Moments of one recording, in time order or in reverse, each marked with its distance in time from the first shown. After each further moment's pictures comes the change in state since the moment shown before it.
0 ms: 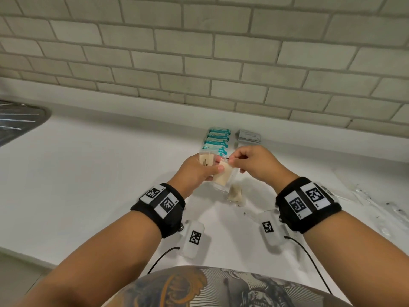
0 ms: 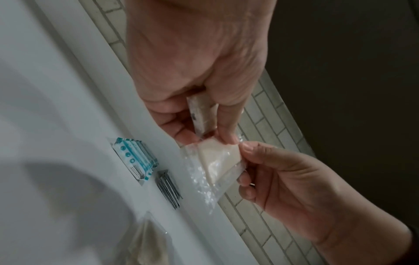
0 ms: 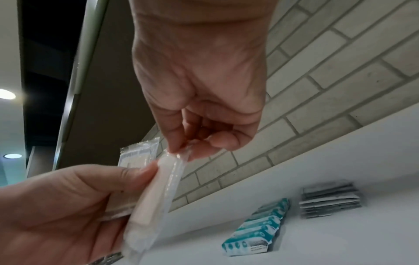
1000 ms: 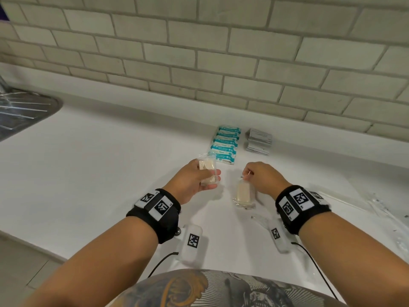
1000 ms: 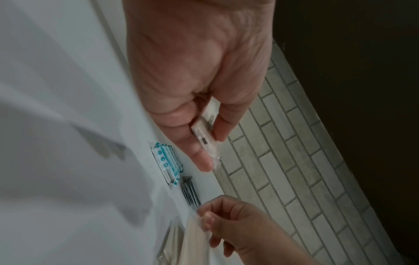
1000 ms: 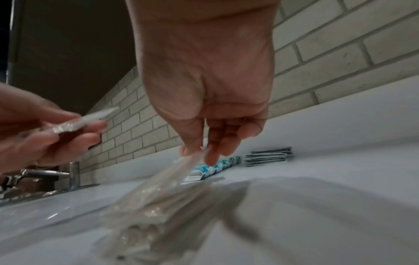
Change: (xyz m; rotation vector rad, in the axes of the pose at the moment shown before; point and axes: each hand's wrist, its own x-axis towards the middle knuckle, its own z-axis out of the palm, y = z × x) left_hand -0.001 -0.021 -0.025 -0.275 -0.029 -0.176; right_hand 0.031 0.056 0.024 -0.523 -0.100 0.112
